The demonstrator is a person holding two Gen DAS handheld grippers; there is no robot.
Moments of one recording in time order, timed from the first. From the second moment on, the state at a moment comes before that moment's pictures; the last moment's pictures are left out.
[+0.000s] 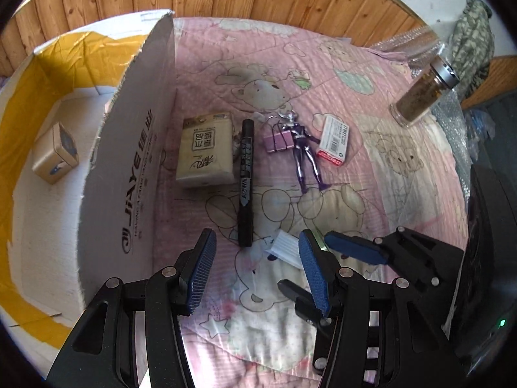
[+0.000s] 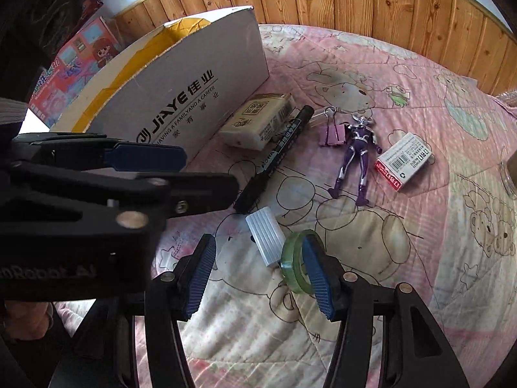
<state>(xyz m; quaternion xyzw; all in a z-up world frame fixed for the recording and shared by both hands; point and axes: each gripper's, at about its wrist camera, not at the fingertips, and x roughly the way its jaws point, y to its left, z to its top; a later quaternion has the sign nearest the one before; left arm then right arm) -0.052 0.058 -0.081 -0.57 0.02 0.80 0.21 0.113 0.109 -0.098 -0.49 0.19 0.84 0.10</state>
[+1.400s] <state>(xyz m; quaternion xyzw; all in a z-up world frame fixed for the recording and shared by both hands) -0.050 0.036 -0.047 -0.52 -0.02 0.83 0.21 0.120 0.137 -0.045 -0.46 0.28 0.84 0.08</state>
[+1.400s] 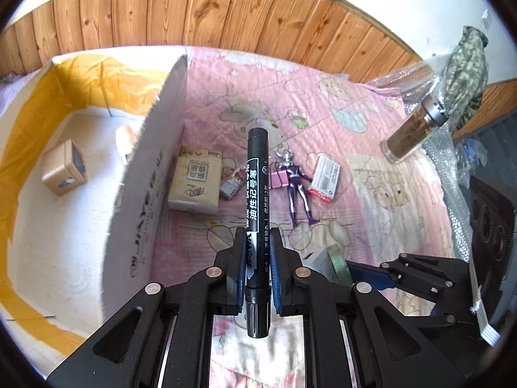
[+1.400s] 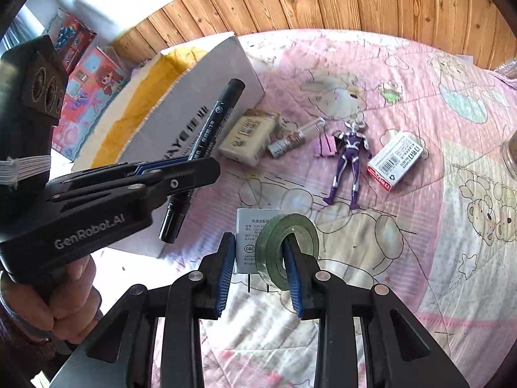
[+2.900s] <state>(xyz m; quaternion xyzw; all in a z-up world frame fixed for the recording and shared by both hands) -0.028 -0.051 0.000 -0.49 0.01 0.85 0.18 0.100 0.058 0.016 -0.40 0.19 0.90 0.07</state>
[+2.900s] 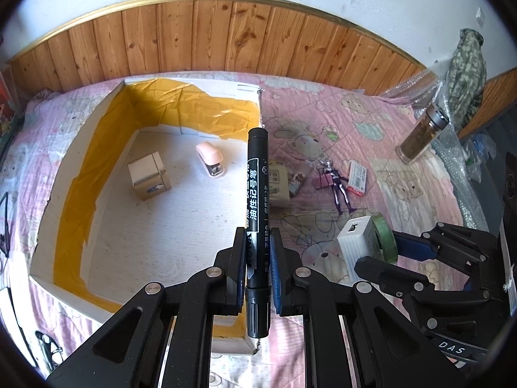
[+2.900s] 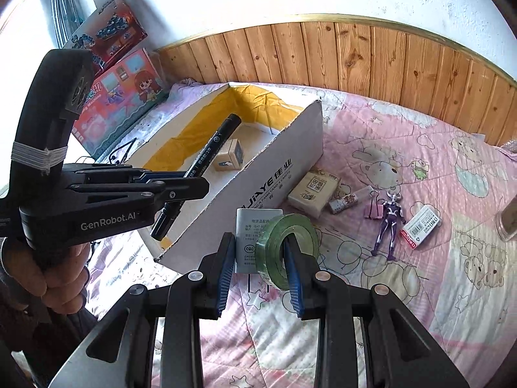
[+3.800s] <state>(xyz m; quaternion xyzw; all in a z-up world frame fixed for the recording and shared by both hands) -0.040 -0.087 0.008 -0.48 -0.01 0.86 0.17 0.091 0.028 0.044 -0.36 0.17 0.91 0.08</state>
